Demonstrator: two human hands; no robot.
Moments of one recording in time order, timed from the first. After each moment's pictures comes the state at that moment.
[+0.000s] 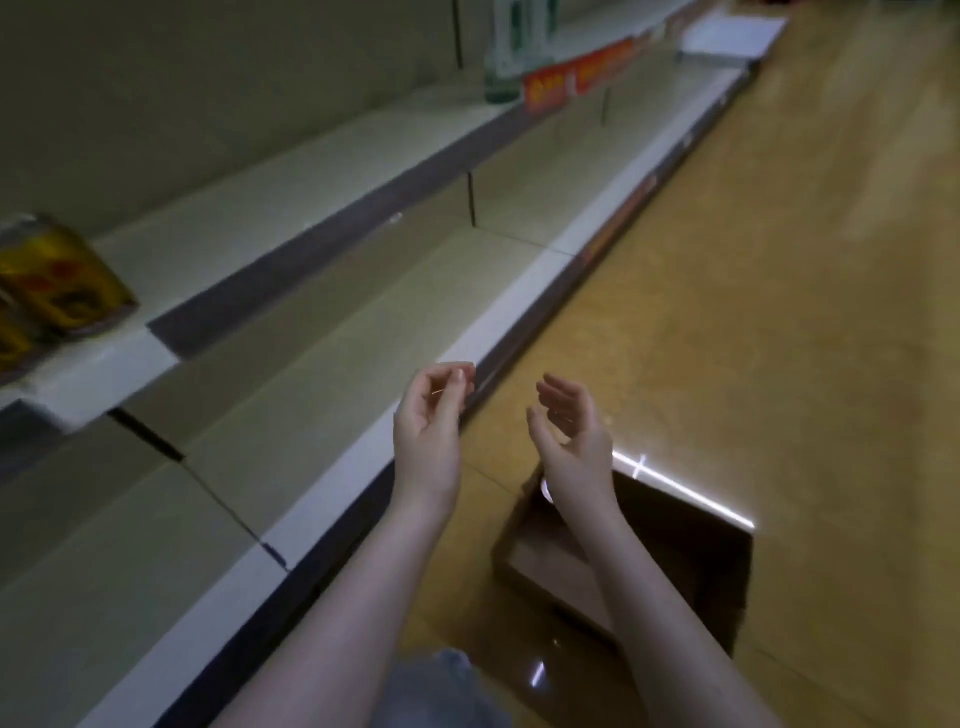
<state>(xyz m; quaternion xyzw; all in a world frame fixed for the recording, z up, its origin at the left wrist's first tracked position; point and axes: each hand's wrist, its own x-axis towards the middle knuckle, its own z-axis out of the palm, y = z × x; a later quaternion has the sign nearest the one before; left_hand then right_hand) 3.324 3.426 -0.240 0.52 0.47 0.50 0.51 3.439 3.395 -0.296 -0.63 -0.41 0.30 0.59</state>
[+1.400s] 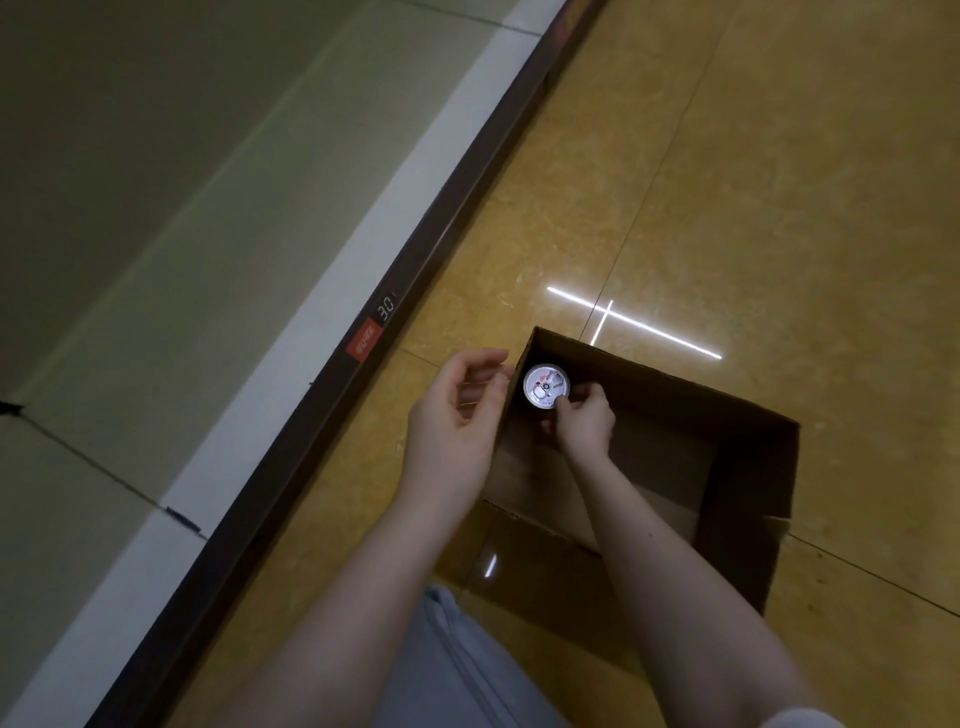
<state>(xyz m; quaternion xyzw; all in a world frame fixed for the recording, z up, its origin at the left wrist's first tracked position) 3.355 3.450 -0.377 0.62 0.50 0.28 0.54 3.494 3.439 -0.549 -0.84 -0.08 0.37 0.40</state>
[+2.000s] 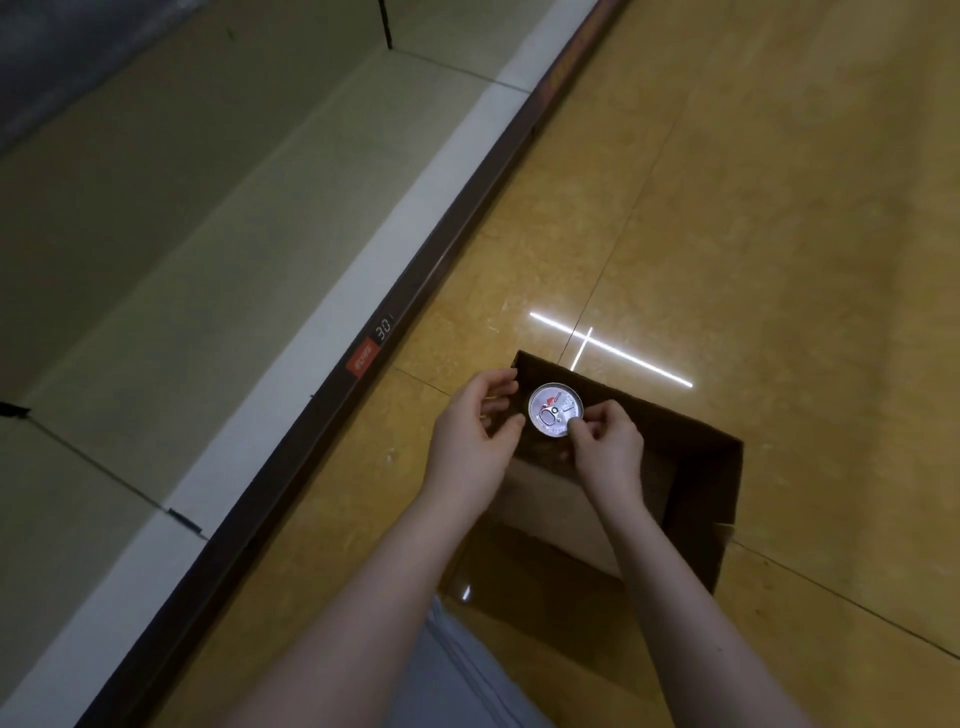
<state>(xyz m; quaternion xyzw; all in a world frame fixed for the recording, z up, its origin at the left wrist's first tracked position) 3.366 3.440 -0.368 0.65 0.50 0.21 0.53 3.493 3.385 -0.439 -0.83 -0.20 0.31 0.41</state>
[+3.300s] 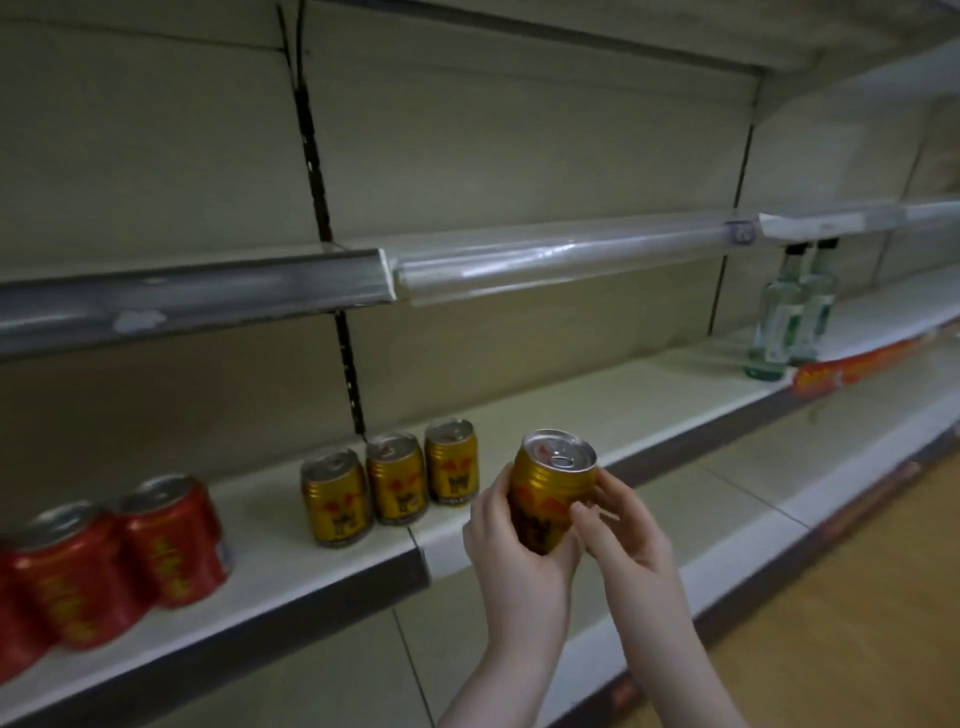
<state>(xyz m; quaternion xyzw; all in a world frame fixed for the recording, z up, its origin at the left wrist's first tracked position) 3.172 3.464 -0.135 0.49 0.55 0.64 0.22 3.259 3.460 -0.119 -0.39 -0.50 0.47 0.61</state>
